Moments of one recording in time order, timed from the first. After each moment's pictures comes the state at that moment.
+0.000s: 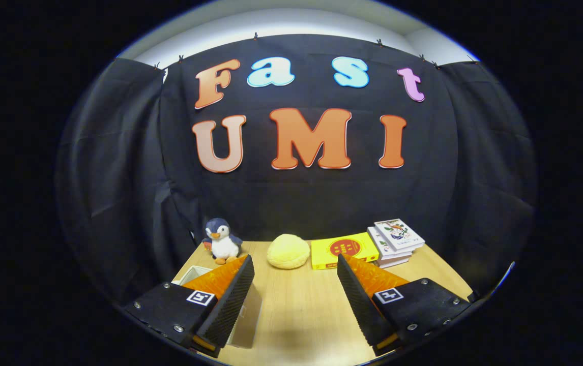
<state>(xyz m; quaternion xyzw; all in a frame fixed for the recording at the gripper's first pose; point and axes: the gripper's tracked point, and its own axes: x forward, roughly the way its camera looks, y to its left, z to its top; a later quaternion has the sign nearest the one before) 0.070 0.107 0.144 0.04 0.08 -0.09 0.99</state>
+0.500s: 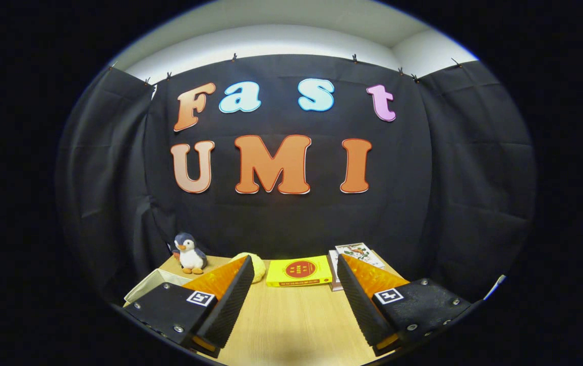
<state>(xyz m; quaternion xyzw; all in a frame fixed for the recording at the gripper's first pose) 0.027 -0.025 0.163 0.02 0.03 -0.12 0.99</state>
